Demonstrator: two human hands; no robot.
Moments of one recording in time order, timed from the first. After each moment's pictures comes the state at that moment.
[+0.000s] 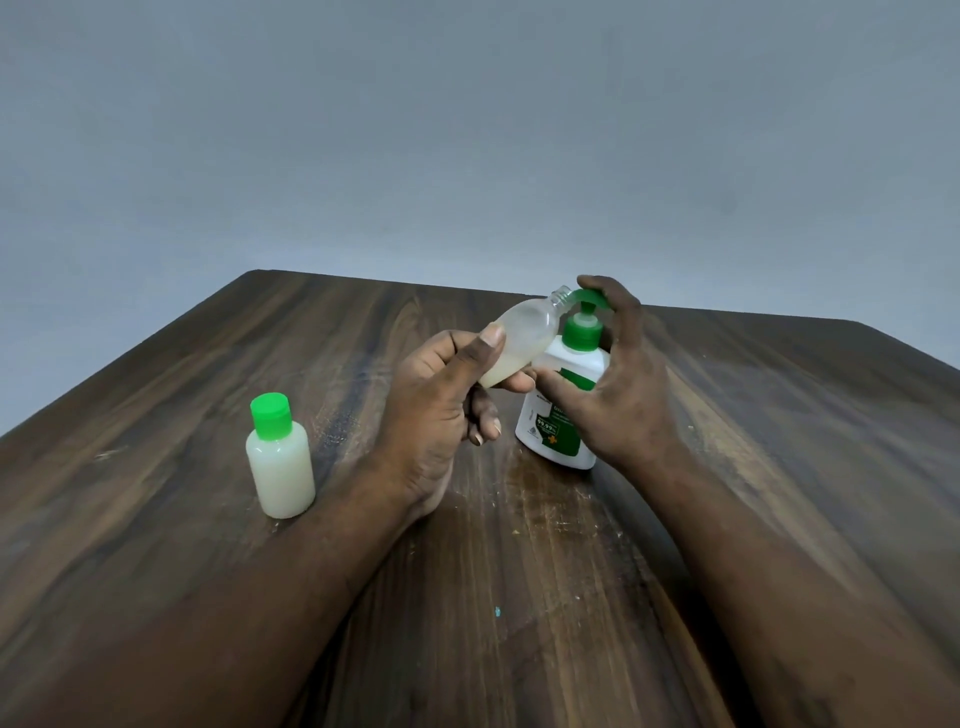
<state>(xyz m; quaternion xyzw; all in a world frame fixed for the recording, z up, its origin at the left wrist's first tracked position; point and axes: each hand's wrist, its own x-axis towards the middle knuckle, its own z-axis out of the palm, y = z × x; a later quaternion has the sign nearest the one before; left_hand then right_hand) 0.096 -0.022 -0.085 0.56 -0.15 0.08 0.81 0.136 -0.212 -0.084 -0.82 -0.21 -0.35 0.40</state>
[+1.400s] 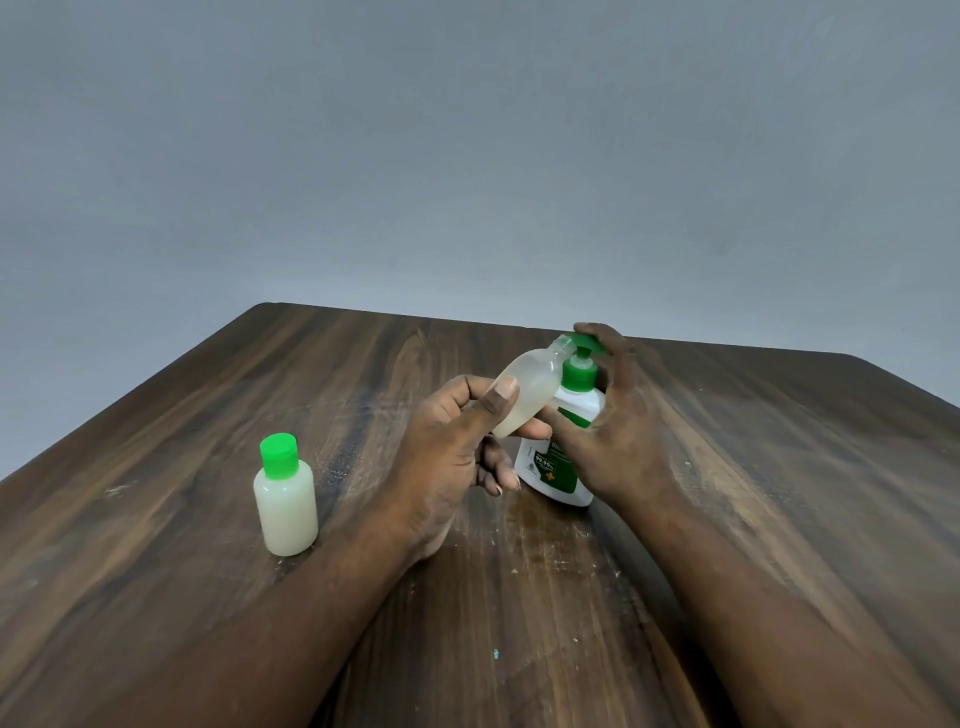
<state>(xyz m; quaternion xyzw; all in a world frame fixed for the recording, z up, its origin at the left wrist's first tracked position) 0.091 -0.022 -0.079 0.60 -0.15 0.03 0.79 0.137 -0.210 -0.085 -0.82 -0.19 -0.34 0.42</state>
